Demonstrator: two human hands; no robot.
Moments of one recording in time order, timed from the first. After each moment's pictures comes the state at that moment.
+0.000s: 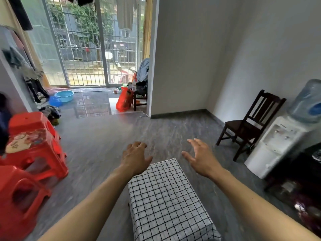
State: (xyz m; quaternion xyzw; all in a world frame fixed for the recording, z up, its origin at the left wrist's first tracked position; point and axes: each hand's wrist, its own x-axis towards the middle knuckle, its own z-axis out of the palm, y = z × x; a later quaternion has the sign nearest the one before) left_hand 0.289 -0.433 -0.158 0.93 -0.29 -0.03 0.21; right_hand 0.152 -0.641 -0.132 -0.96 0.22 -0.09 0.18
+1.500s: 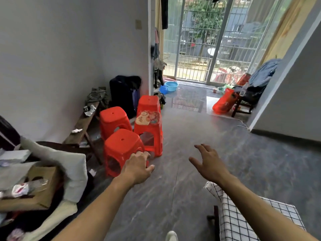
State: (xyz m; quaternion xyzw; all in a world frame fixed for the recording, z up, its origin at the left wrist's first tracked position) left_hand 0.413 0.005 -0.210 0.98 -0.01 -0.06 0.20; right_hand 0.435 -0.272 -0.195 -0.98 -0.06 0.00 0.21
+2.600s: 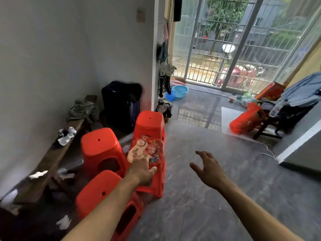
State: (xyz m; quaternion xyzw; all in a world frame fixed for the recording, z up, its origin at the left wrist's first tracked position) left_hand 0.965 0.042 -0.251 0.96 0.07 -0.10 0.27; right_hand 0.984 -0.218 -0.218 -0.96 -0.06 0.08 0.25
